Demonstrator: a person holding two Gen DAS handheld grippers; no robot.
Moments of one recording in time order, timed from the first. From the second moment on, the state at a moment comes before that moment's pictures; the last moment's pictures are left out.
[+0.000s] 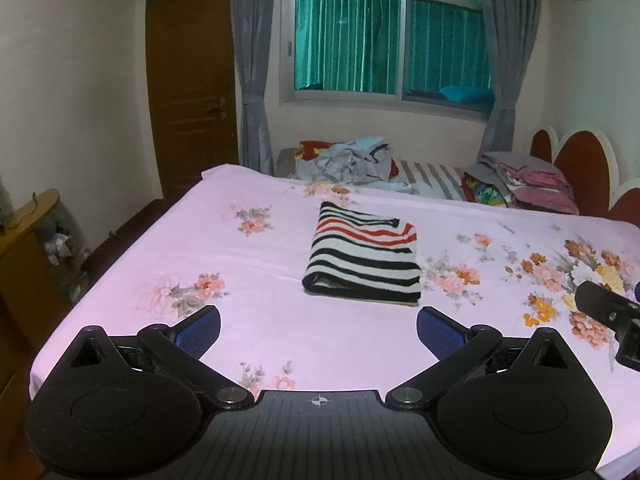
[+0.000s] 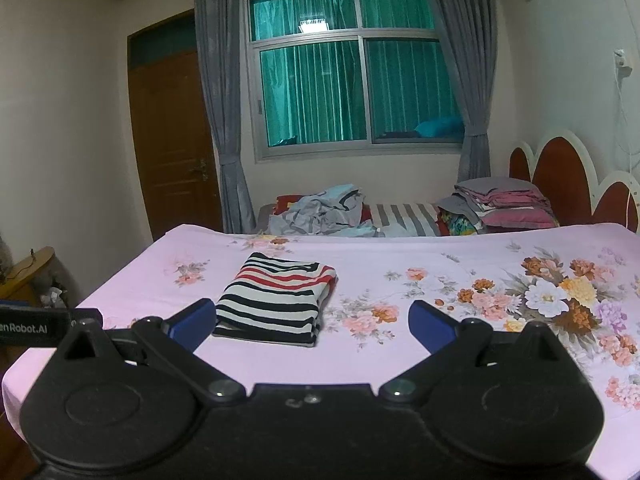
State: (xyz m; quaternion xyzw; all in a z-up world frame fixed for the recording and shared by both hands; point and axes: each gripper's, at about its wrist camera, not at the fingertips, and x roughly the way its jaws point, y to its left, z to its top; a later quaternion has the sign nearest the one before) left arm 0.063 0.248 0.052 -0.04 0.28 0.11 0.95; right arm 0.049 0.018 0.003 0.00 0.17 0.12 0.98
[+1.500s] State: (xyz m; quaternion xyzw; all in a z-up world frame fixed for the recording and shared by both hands) left arm 0.058 0.248 0.059 -0.03 0.27 0.11 0.96; right arm 0.040 0.029 0.006 0.00 0.17 0.12 0.98
